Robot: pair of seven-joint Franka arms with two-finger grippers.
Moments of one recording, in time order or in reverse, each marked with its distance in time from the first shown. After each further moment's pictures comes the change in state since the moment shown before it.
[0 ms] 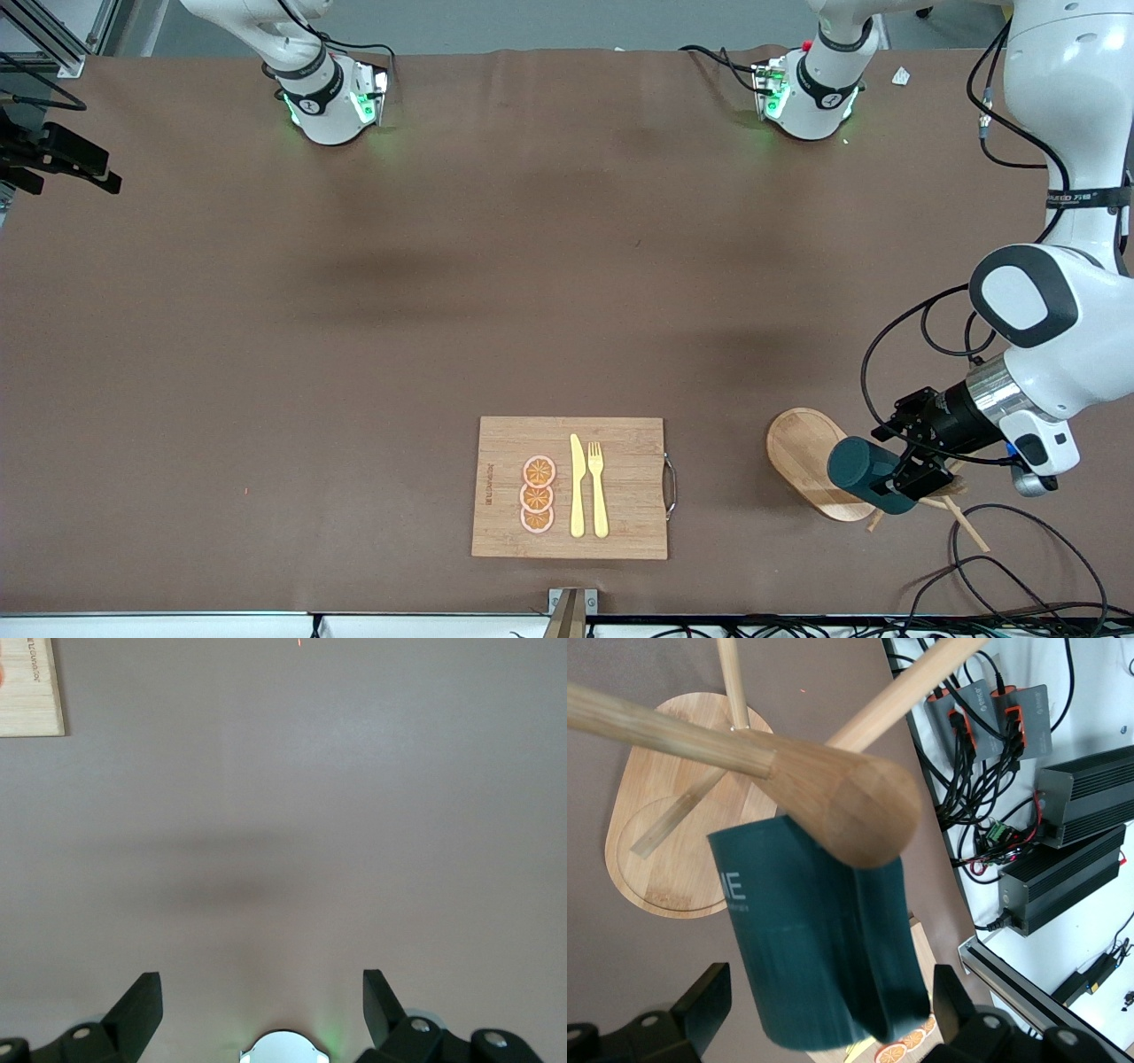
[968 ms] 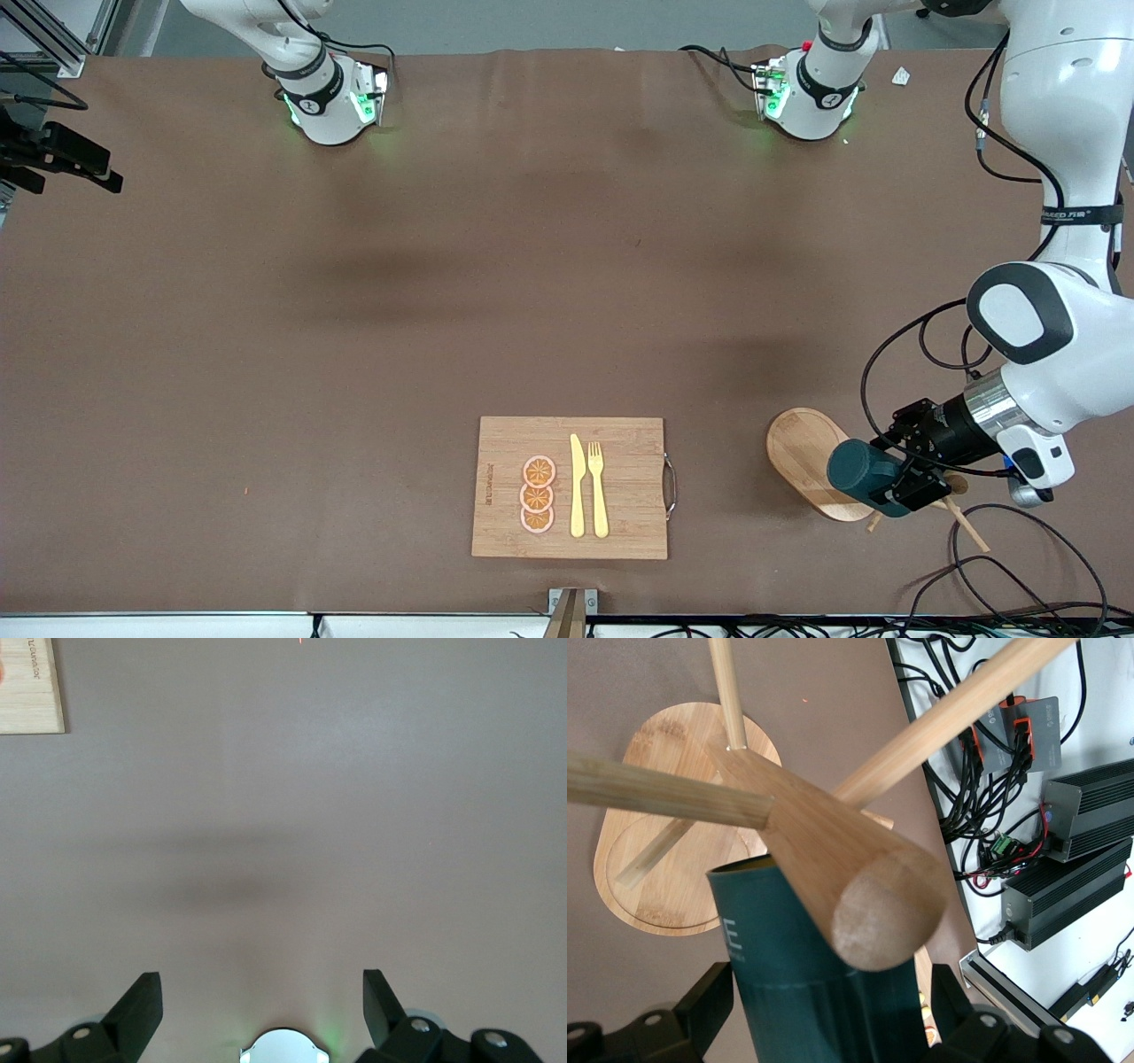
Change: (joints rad) left arm 0.006 0.050 0.001 0.043 -0.002 0.002 0.000; right arm 0.000 0.000 0.002 0.000 0.000 -0.005 0.001
